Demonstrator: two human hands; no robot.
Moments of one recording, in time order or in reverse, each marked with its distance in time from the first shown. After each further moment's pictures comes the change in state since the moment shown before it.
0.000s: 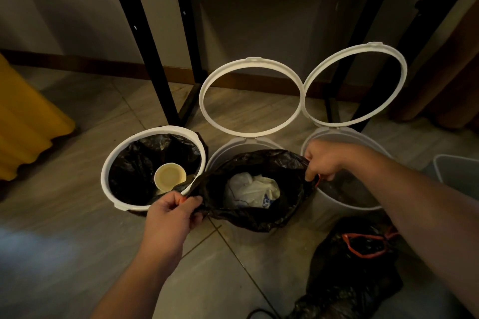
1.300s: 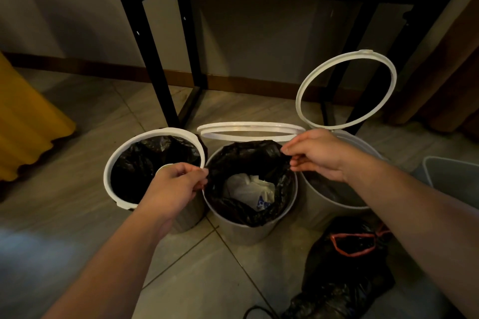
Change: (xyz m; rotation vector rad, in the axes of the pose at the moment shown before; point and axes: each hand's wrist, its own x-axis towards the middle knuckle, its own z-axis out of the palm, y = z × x) left_hand 0.007 0.066 0.014 0.275 -0.136 -0.057; right_hand -0.063 -0.039 0.007 1.016 0.178 -0.144
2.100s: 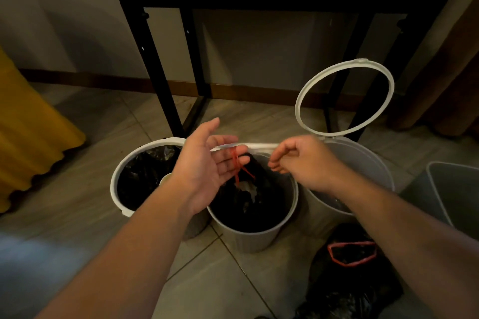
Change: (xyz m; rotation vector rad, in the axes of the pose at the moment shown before) left_hand -0.028 0.082 0.048 -0.400 -0.265 -0.061; right_hand -0.030 -0.009 0.024 -0.303 -0.021 -0.387
